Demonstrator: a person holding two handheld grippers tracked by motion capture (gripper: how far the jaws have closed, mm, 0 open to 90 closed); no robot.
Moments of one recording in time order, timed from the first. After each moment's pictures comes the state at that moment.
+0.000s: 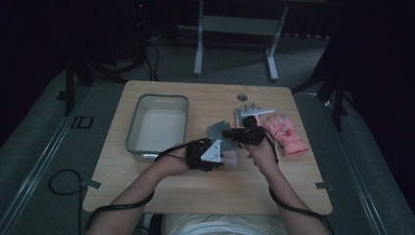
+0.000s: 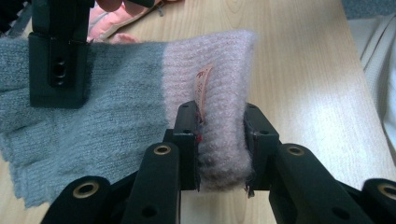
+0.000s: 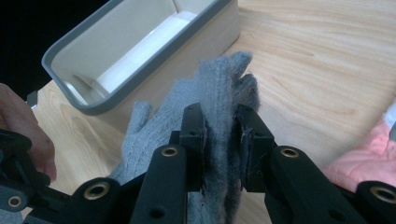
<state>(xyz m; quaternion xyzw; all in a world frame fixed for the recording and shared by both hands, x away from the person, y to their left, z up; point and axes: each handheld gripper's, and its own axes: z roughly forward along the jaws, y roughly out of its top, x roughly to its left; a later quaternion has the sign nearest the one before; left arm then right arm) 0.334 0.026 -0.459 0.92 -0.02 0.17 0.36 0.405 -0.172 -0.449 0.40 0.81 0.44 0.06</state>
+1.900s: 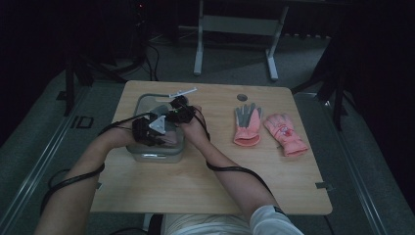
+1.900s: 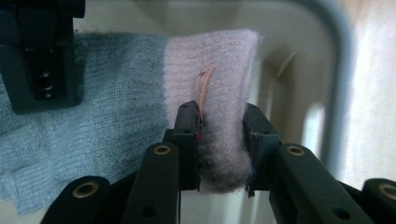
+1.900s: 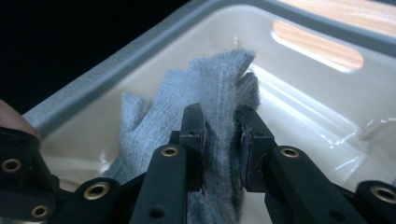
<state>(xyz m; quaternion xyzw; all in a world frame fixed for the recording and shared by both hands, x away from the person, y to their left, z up) 0.415 0.183 -0.474 0.97 0.06 0.14 0.21 0.487 0.034 -0.480 0.35 0.84 0.42 0.05</state>
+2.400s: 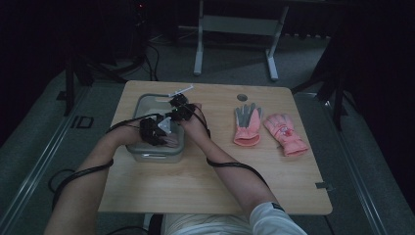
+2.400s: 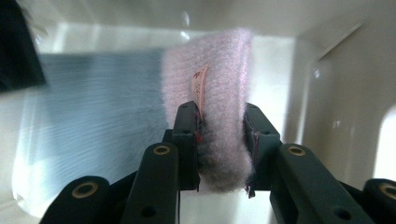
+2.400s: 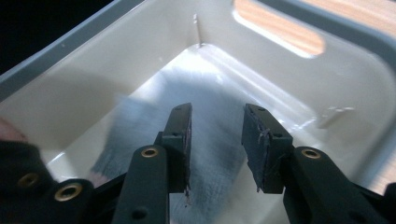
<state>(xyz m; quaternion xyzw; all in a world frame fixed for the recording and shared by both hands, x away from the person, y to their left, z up) 0.439 0.170 -0.501 0.98 0.06 0.12 0.17 0.504 0.035 -0.485 0.36 0.85 0.37 0.10</state>
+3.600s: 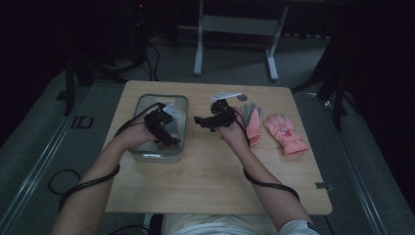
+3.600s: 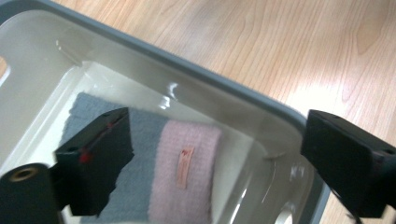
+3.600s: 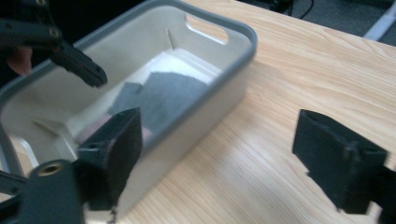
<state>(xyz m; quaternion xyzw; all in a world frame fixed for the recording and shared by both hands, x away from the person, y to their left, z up) 0.424 0.143 -0.450 0.93 0.23 0.11 0.27 0.457 -0.092 -0.449 0.36 0.82 0.43 0.12</state>
